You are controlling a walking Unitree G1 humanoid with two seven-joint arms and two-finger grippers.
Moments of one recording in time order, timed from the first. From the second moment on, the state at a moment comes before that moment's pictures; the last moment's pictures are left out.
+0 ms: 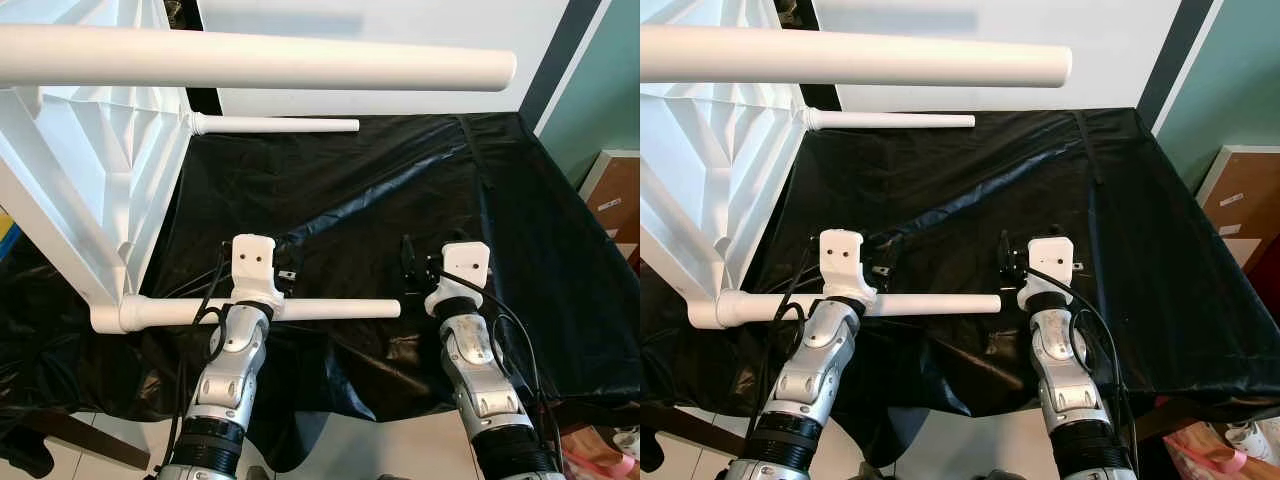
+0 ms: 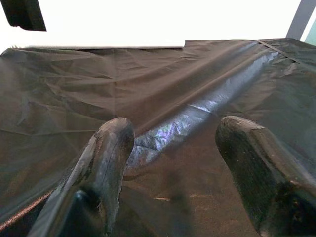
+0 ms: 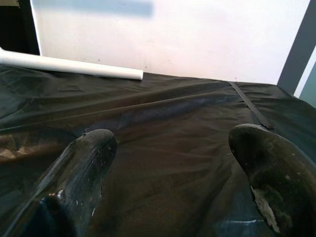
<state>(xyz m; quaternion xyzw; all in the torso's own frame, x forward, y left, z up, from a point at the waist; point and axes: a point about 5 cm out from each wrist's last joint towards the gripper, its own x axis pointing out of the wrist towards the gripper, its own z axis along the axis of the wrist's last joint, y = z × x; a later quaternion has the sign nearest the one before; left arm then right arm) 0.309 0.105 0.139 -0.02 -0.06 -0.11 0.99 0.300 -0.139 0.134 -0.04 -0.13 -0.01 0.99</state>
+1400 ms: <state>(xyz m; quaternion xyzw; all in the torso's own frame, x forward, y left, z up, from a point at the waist) 0.305 0.114 0.144 -0.03 -0.07 -0.11 0.99 0.300 -0.142 0.130 -0.06 -0.12 0.00 0.99</state>
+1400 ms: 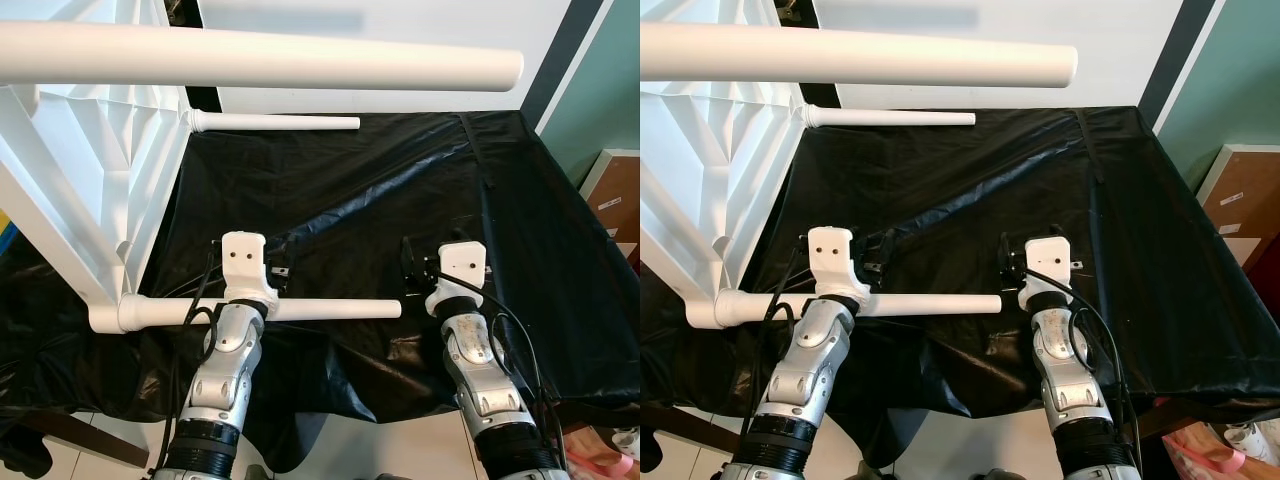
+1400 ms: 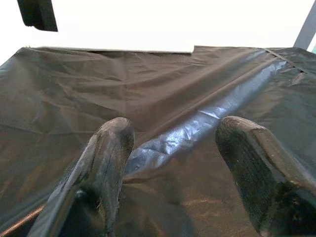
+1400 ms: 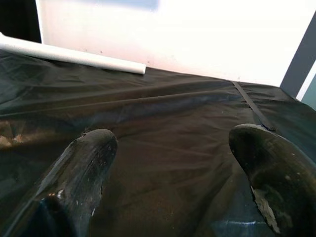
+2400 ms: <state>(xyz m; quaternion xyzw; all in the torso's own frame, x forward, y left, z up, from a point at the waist) 0.299 0.115 0.143 -0.03 -0.06 -0.12 0.99 0.283 -0.145 0.119 -0.07 -0.11 0.00 0.99</state>
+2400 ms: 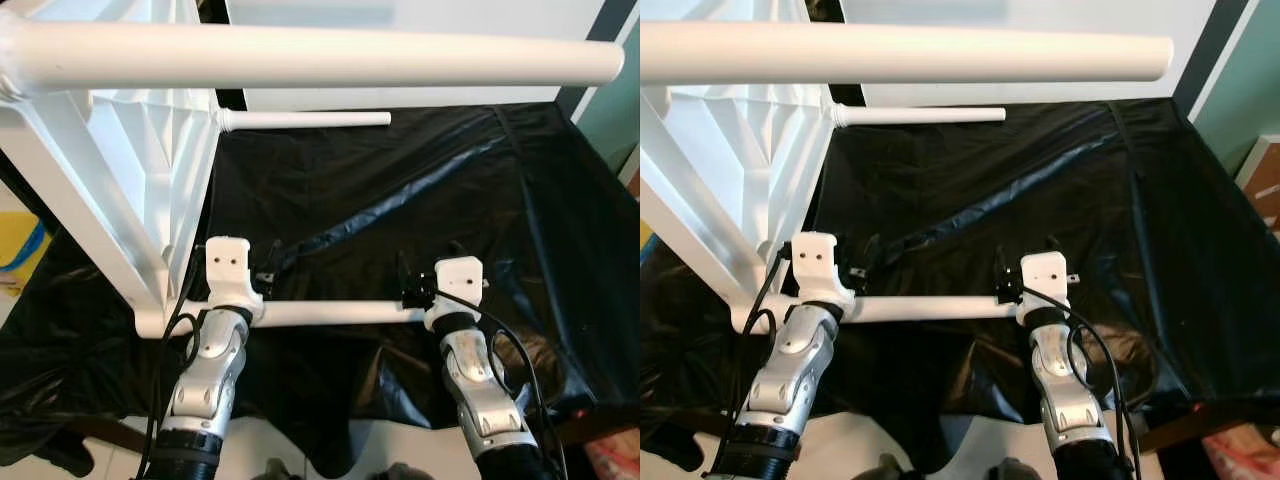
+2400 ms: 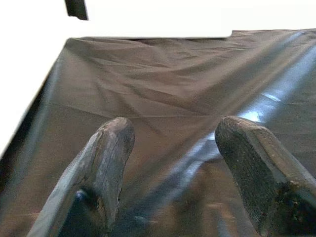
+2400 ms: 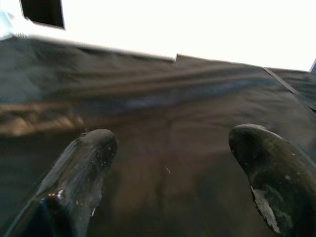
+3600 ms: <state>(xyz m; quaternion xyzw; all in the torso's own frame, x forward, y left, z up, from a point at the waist) 0.275 0.107 0.140 0.00 -0.03 -0.20 0.98 0.280 -0.164 0.125 -0.08 -0.12 -0.03 0.99</state>
